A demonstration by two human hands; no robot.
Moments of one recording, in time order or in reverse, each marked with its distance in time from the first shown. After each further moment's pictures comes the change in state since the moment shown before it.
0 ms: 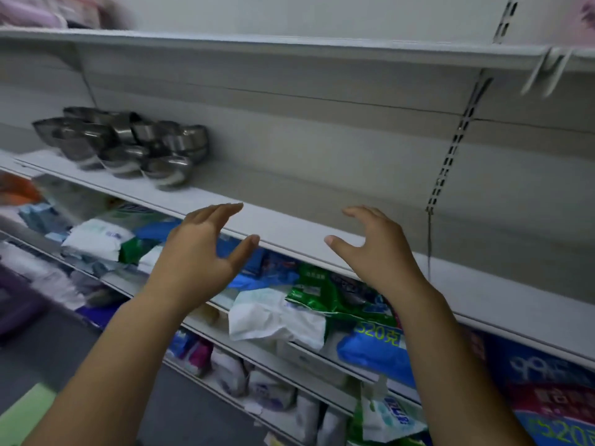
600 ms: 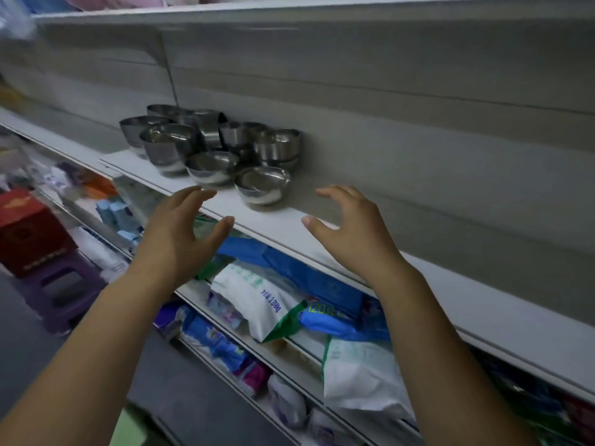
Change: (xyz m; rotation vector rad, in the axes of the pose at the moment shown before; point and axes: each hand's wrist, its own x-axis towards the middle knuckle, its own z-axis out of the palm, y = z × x) left_hand 0.094 -0.241 -0.064 0.116 0.139 -0.219; right_hand 0.153 -0.144 0.205 0.142 -0.121 -0.234
